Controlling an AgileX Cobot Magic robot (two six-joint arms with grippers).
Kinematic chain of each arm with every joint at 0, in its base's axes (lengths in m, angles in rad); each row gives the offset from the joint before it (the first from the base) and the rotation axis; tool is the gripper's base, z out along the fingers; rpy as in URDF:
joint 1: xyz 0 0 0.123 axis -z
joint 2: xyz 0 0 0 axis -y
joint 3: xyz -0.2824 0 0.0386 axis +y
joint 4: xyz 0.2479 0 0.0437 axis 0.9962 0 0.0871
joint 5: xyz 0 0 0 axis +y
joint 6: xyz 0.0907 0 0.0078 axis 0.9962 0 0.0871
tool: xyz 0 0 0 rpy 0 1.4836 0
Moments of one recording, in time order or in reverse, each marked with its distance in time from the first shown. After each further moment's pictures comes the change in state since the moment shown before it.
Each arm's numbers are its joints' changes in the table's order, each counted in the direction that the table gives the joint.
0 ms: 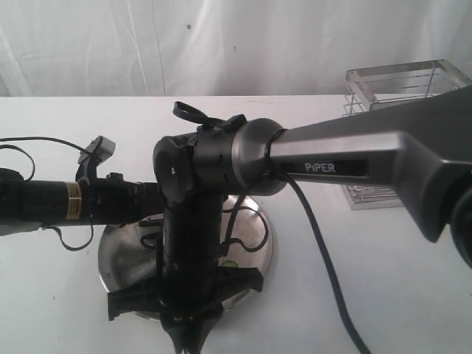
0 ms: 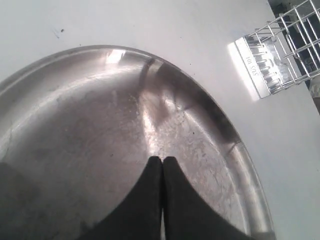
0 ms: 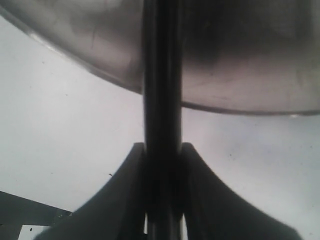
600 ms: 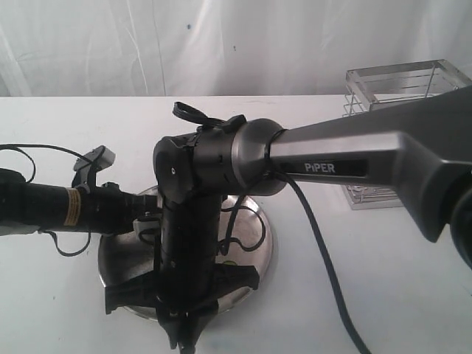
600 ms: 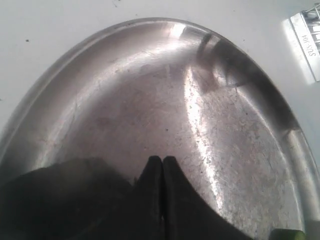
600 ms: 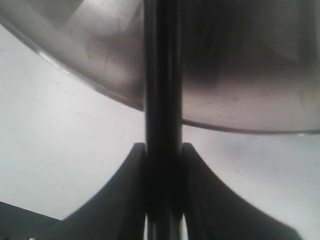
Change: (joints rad) left arm 0.000 0.000 0.000 0.056 0.148 -0.034; right arm 0.000 -0.002 0.000 0.000 -0.047 0.012
